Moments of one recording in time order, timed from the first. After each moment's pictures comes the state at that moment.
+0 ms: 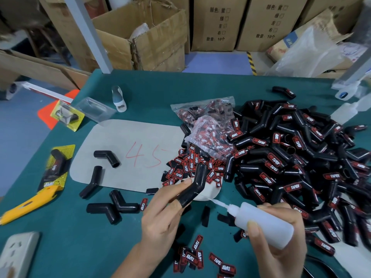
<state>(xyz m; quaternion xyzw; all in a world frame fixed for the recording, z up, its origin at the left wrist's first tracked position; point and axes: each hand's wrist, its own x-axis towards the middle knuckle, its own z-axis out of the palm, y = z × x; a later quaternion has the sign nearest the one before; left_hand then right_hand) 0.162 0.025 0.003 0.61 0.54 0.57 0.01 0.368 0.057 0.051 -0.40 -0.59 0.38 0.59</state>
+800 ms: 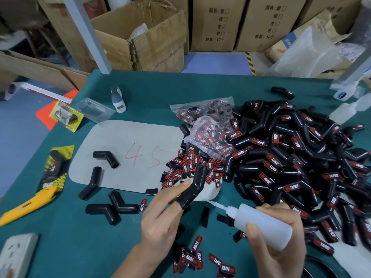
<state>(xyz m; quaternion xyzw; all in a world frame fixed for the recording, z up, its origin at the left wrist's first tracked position) 0.163 0.022 0.009 0.62 0.55 0.56 -0.02 0.369 0.059 0.051 -0.39 -0.61 0.37 0.58</state>
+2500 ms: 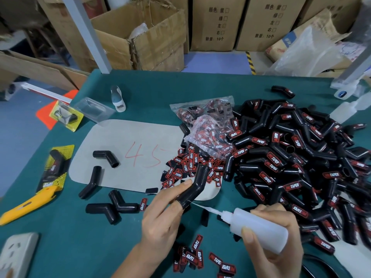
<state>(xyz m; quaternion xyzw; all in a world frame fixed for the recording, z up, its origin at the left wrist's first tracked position) 0.160 0.021 -0.001 0.63 0.53 0.56 -0.01 0.355 0.081 0.052 -0.41 -0.68 0.25 0.56</state>
